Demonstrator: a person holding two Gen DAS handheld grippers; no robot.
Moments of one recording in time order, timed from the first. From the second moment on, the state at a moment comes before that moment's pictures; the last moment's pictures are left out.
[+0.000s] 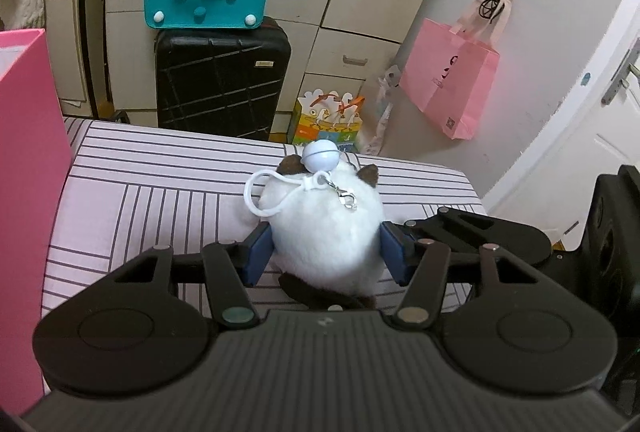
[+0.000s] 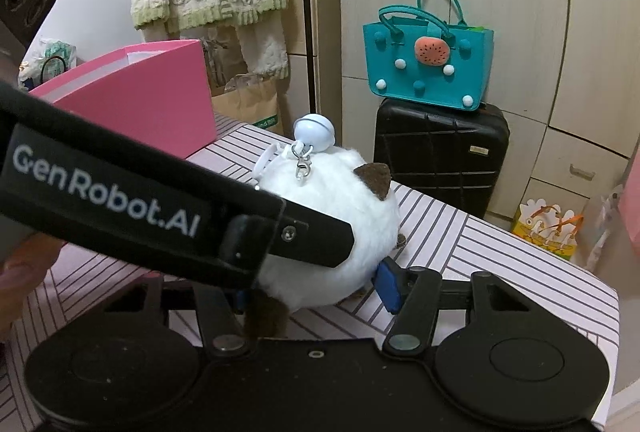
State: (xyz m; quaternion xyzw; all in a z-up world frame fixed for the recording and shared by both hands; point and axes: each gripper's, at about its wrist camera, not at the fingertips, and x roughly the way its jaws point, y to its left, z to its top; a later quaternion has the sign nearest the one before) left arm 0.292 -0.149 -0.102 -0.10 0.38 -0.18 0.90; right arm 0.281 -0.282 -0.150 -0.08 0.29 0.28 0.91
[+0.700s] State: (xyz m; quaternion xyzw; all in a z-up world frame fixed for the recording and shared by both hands) left arm 0.213 -0.136 -0.071 -0.09 0.39 -0.24 0.88; right arm 0.187 -0.268 -0.112 -0.13 0.31 0.22 0.92
